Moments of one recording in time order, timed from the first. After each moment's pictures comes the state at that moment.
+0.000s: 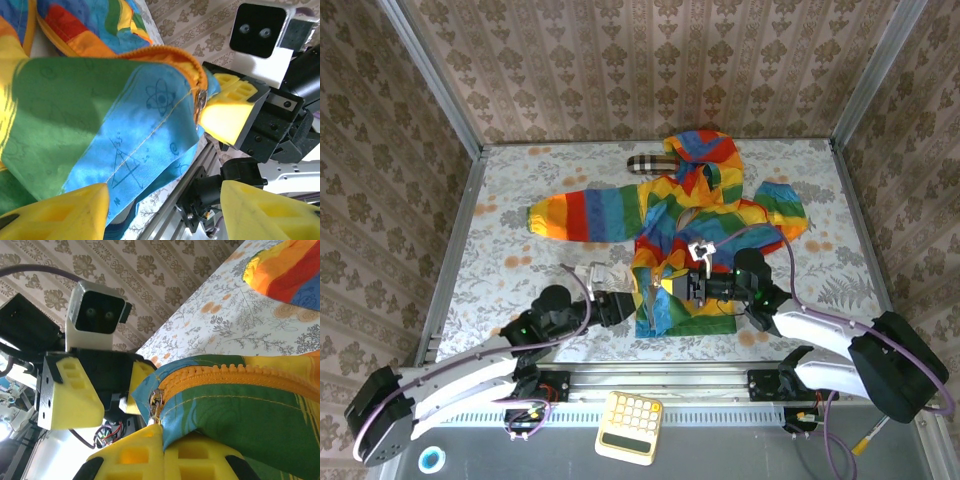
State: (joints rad) left arm -0.96 0.75 0.17 0.37 0.26 -0.96; right arm 0.60 1.18 0.34 0.67 -0.71 0.59
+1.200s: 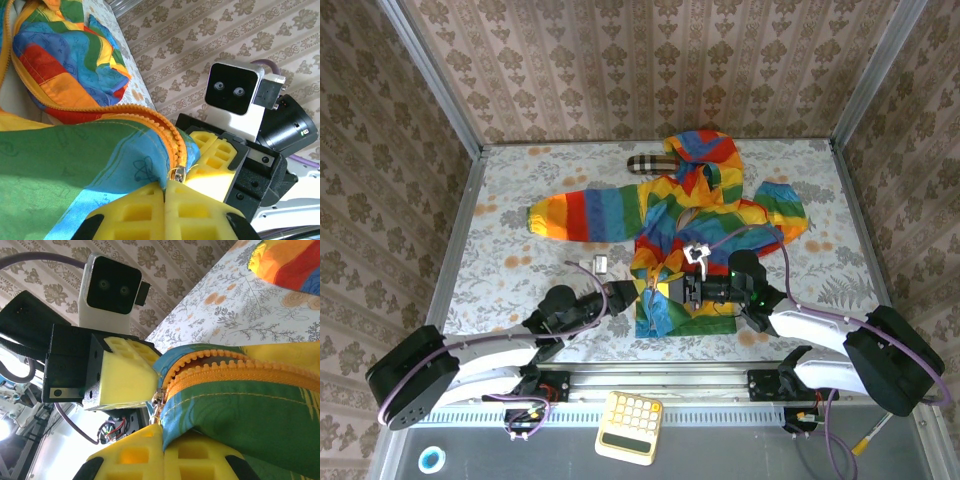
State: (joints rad) left arm -0.94 1.05 0.13 0.90 0.23 -1.05; right arm 0.63 1.21 0.34 0.67 -0.69 0.60
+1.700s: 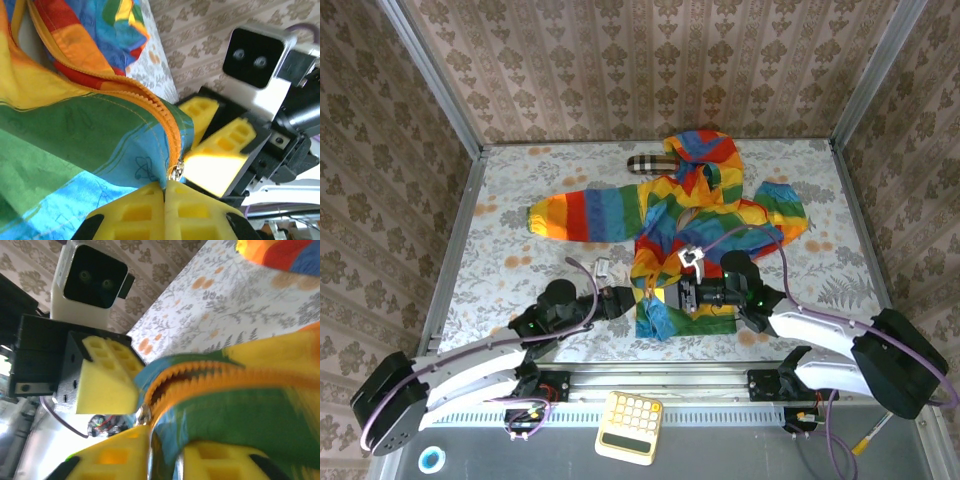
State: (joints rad) left arm -0.92 0.84 0.23 0.39 0.34 -1.07; right arm 0.68 1.16 0.38 0.49 -0.60 0.56
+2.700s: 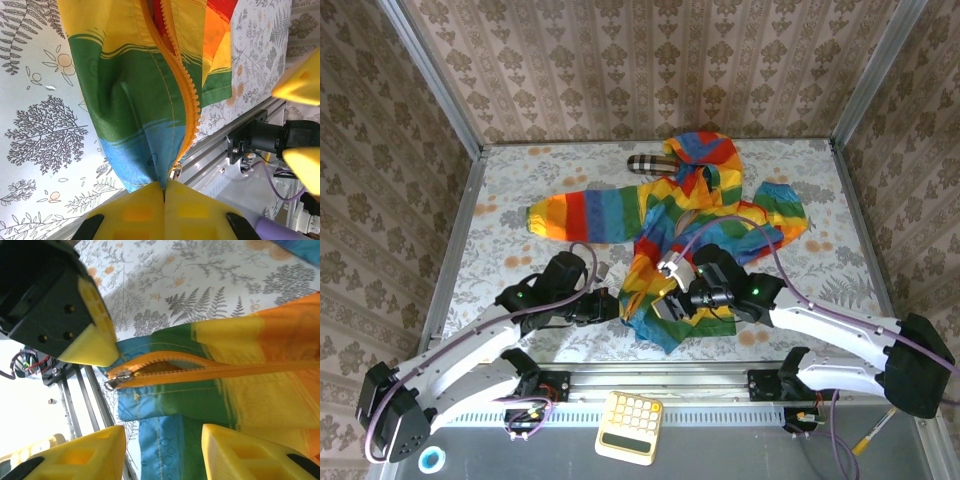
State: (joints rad) left arm -0.77 0.89 0.56 -0.53 0.51 -0.84; right arm 0.88 1.14 0.70 -0.24 -0.32 0.16
